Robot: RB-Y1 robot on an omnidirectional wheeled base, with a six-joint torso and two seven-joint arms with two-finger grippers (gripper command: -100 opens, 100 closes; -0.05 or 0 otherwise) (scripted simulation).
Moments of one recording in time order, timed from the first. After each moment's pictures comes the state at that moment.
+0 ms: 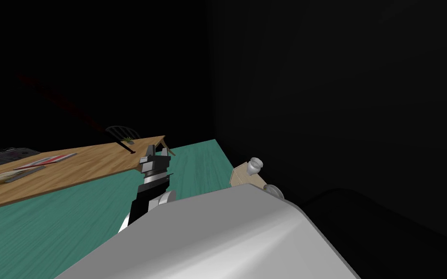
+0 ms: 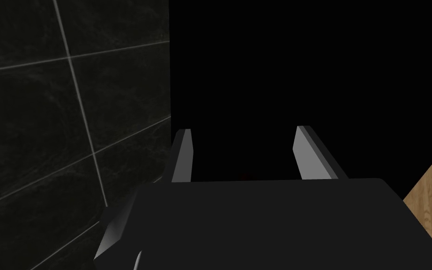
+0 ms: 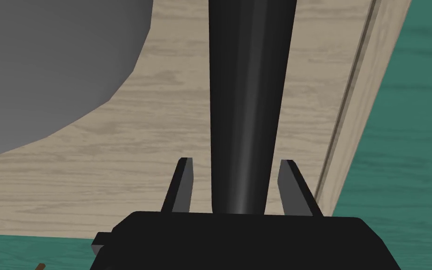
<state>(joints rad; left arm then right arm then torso) 0.52 -0.04 0.03 -2.28 0.02 -0.40 0.09 0.40 -0.34 -0.76 -0.84 -0.69 0.91 -1.59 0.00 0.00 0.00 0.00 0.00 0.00</state>
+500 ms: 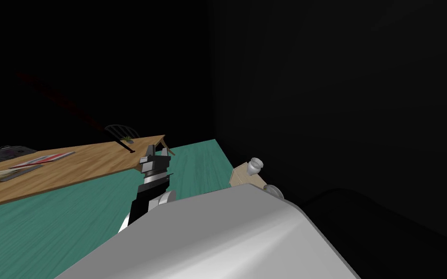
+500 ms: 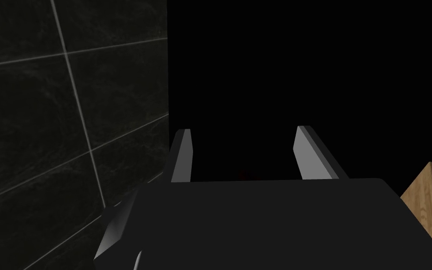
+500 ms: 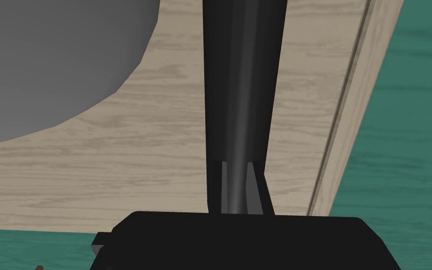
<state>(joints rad) 0.52 -0.04 0.03 -2.28 0.02 -0.40 0.09 0.40 -0.34 -0.76 -0.84 -0.69 0.91 -1.59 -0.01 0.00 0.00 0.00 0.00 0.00</state>
